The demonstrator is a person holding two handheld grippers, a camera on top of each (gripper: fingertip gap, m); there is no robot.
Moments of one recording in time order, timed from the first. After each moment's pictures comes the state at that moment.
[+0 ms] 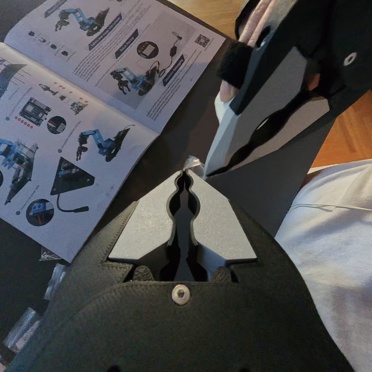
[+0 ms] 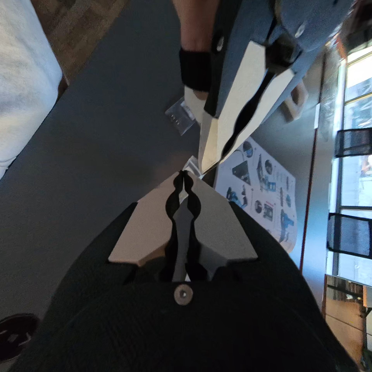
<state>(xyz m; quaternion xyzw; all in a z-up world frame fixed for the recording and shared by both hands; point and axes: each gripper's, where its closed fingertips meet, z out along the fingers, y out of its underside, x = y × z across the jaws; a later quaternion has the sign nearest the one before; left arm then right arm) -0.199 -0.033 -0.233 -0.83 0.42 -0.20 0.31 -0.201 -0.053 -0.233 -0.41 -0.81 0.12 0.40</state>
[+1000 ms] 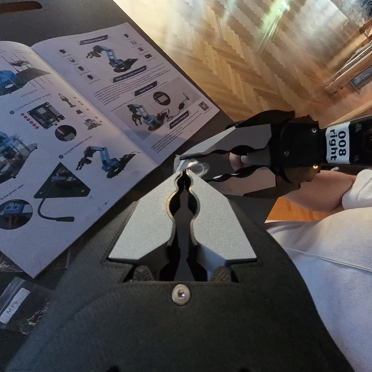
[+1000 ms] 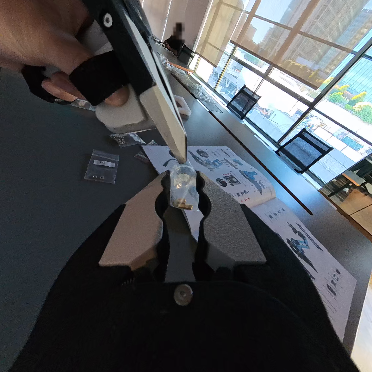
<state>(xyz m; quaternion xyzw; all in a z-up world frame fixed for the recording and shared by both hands) -0.194 -0.007 -0.191 -0.84 0.28 -0.31 0.34 -0.200 -0.003 -0.197 -0.59 -0.50 0.19 0.61</state>
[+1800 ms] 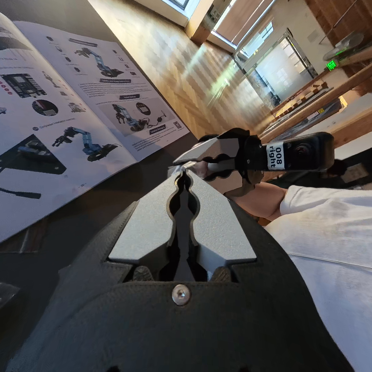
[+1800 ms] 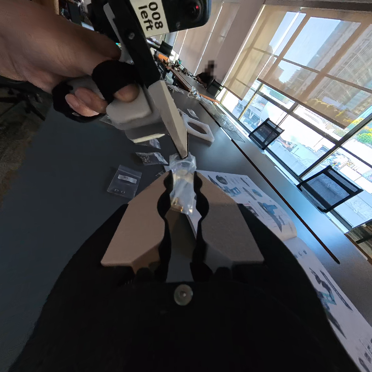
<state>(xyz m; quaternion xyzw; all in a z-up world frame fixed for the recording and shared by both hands) -0.220 -0.027 -0.176 -0.79 0.19 -0.47 0.35 -0.227 -0.023 -0.188 -0.52 -0.55 0.24 0.61</state>
